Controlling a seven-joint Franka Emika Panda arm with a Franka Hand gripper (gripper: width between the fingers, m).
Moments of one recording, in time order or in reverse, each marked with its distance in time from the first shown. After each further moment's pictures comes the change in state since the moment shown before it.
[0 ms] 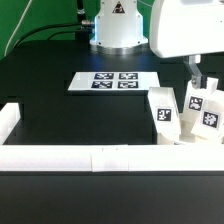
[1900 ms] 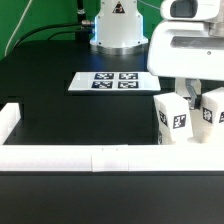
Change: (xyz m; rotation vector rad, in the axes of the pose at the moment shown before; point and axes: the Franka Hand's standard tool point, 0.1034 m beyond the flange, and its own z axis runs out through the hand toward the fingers) arm -0.014 0.002 0.039 -0.074 -0.054 0.535
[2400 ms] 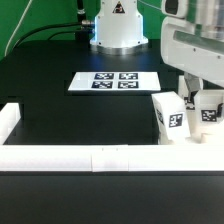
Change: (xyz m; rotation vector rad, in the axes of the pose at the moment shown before) arm 0.001 0.015 0.001 0.037 -0.047 0.903
